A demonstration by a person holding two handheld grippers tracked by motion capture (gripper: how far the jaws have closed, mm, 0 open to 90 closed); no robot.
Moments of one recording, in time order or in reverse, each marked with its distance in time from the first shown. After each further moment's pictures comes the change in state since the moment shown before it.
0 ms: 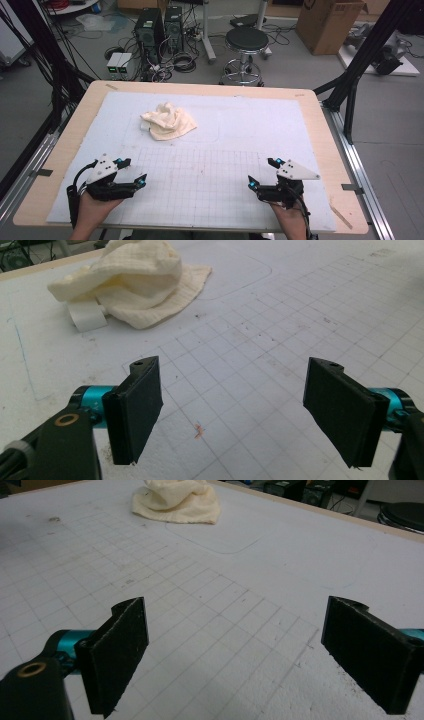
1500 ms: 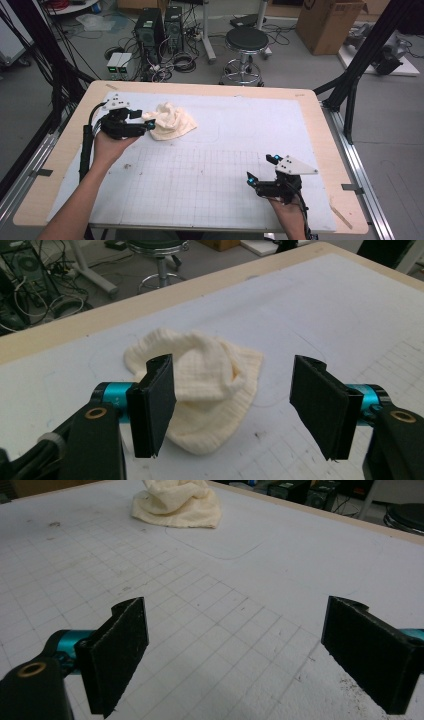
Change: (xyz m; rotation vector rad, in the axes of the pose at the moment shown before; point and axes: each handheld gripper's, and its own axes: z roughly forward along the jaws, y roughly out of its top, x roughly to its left) left arm 0.071 0.117 0.070 0.019 0.024 -0.076; right arm -0.006 0.004 0.009 -0.006 0.018 0.003
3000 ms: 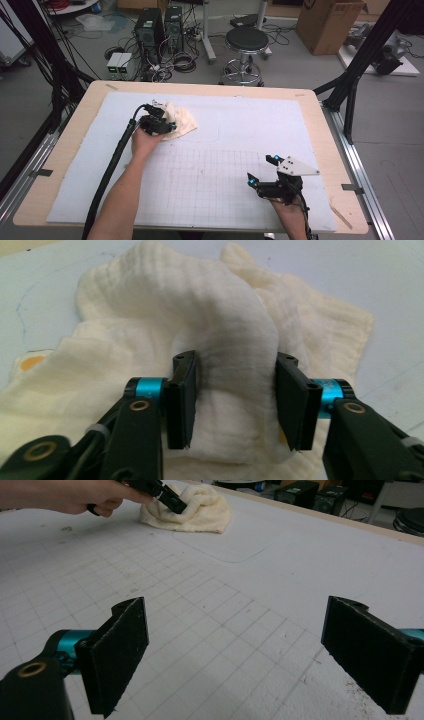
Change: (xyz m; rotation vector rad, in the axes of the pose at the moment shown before) left arm 0.002 -0.035 0.131 0.273 0.155 -0.045; right arm -0.002 -0.003 -0.001 -0.021 0.033 0.007
